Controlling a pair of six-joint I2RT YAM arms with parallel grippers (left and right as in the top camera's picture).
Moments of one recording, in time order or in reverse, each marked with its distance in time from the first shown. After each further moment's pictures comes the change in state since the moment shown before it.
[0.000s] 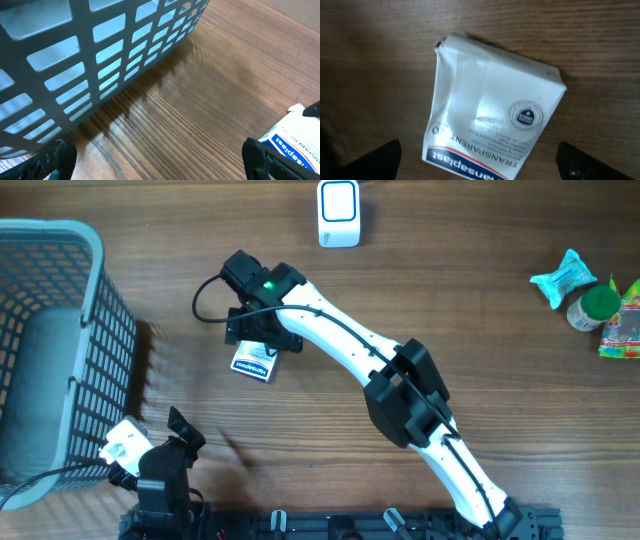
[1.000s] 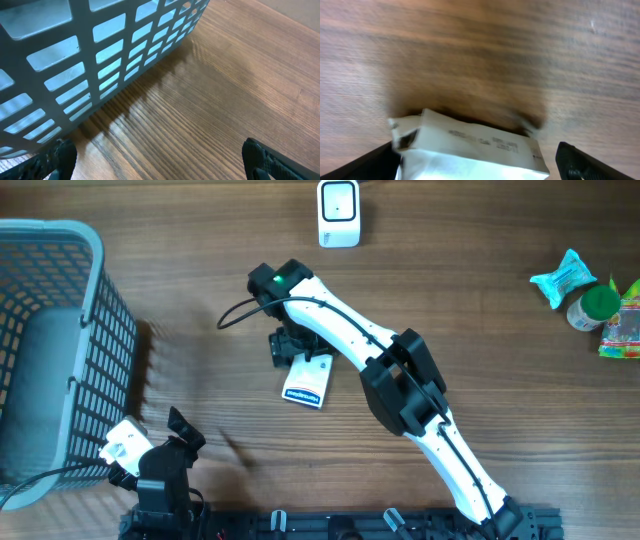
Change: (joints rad) left arm 0.000 0.000 0.000 0.000 0.000 0.000; right arm -0.058 0.079 0.010 -0.360 0.179 -0.343
